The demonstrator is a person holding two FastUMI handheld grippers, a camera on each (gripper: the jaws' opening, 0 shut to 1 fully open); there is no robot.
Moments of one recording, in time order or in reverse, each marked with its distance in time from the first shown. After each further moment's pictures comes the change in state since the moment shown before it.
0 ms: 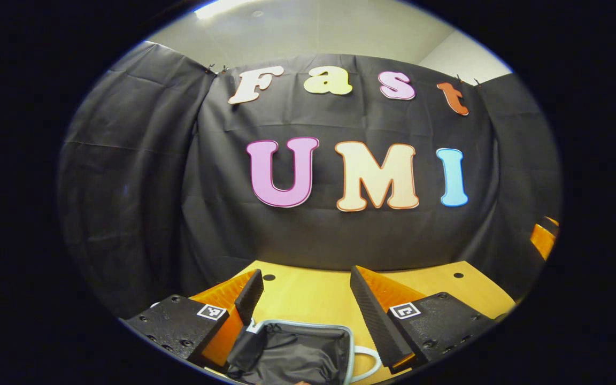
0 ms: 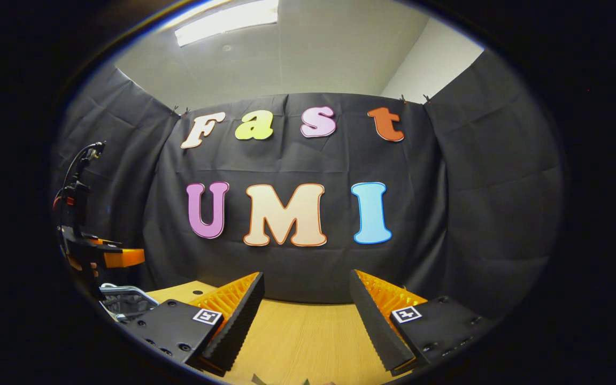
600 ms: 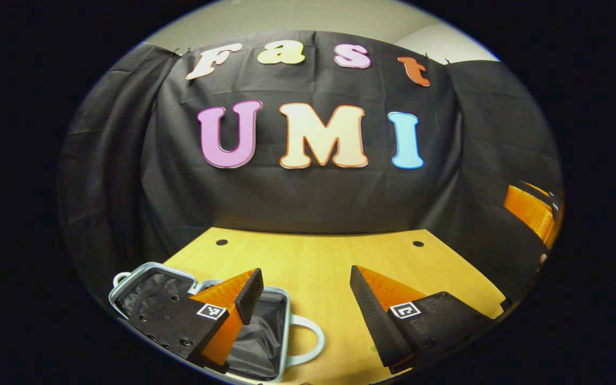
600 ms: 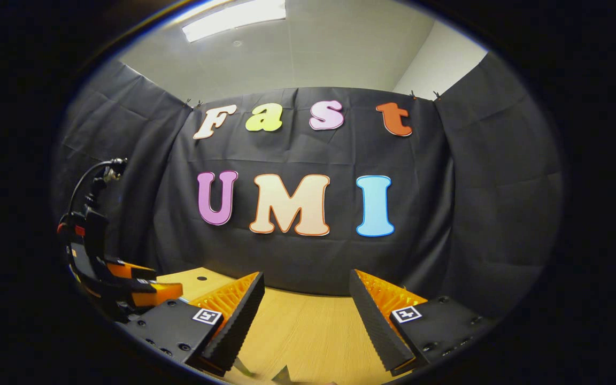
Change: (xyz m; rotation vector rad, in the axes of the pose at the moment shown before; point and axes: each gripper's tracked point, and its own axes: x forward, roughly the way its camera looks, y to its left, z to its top) left arm -0.043 -0.128 -0.078 0.025 0.190 -0.190; right arm -0.023 -0.023 -0.019 -0.036 0.045 0.070
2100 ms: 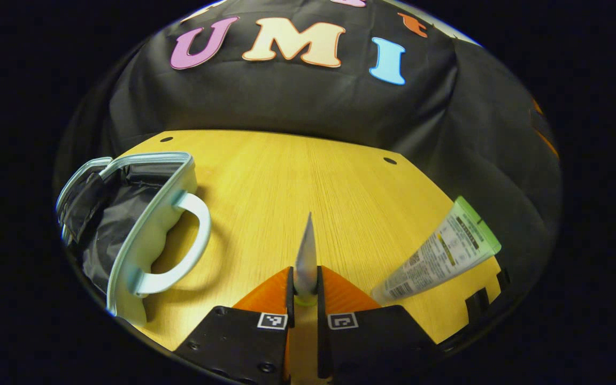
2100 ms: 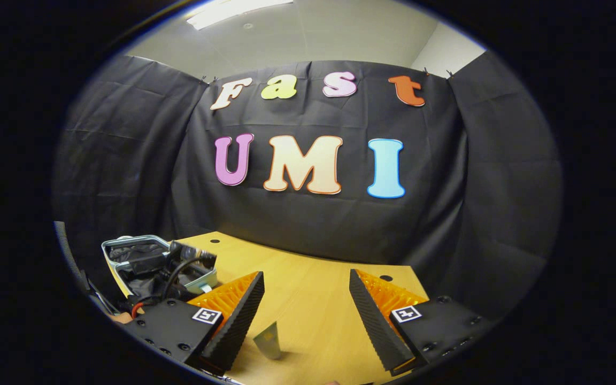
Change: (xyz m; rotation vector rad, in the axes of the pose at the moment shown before) left arm 0.023 -0.107 -0.214 -0.179 0.382 -0.115; right arm -0.038 -0.003 -0.107 -0.022 0.172 0.118
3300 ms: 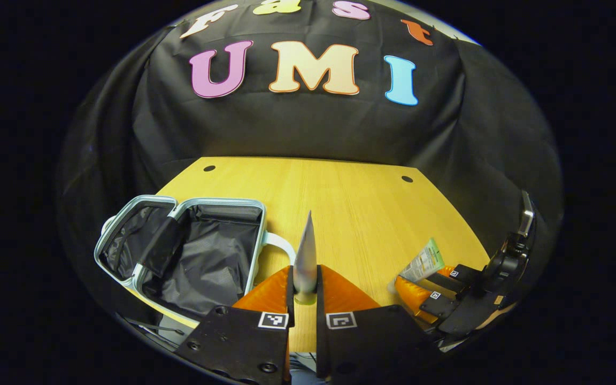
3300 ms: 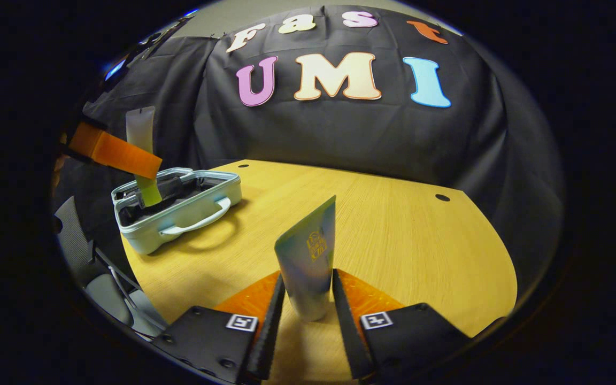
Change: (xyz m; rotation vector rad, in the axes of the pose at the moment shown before) left arm -0.121 0.051 0.070 0.090 -0.029 0.147; right arm 0.029 0.060 -0.214 0.024 0.365 0.157
